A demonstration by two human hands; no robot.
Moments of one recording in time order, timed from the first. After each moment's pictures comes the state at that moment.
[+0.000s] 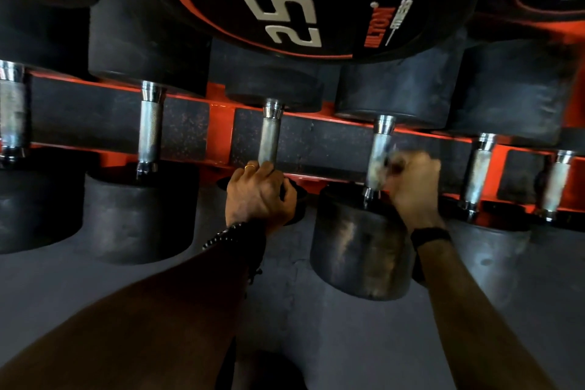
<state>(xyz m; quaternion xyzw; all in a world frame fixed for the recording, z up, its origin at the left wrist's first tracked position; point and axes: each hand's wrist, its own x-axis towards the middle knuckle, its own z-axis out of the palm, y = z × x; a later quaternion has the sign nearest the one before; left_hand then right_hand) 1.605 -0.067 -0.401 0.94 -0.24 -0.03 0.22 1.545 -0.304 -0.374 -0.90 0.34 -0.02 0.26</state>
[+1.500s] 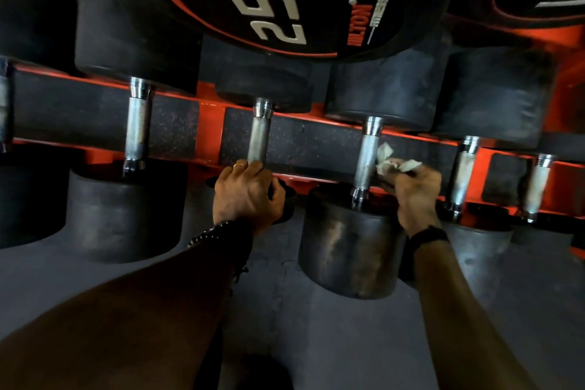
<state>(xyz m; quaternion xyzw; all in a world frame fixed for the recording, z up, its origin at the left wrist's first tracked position) 1.605 -0.065 -0.405 0.95 -0.25 0.00 0.21 1.534 -0.324 -0.396 -0.67 0.52 -0.10 0.52</state>
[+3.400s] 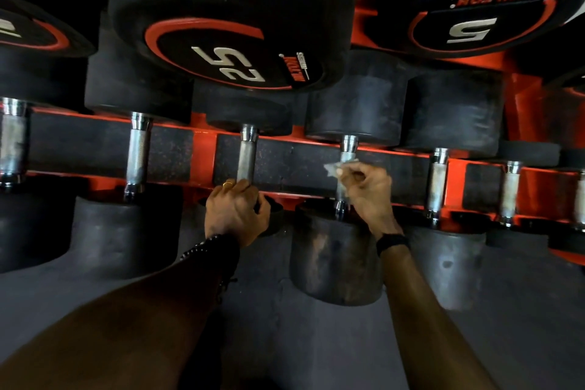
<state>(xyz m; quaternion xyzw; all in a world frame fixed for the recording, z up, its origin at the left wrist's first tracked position) 1.604 -0.067 -0.397 0.94 -0.25 -0.01 0.22 1.546 -0.301 -0.372 -0.82 0.35 -0.07 0.45</state>
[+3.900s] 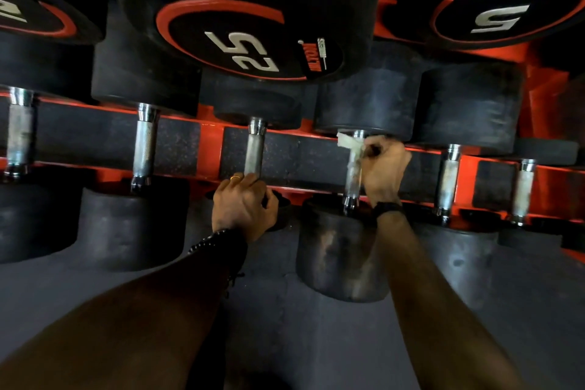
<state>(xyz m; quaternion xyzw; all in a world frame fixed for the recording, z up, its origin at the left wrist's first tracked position) 1.605 -0.068 -0.400 0.95 -0.23 -0.01 0.22 1.582 -0.309 -0.374 -0.84 0.39 -0.16 0.34</state>
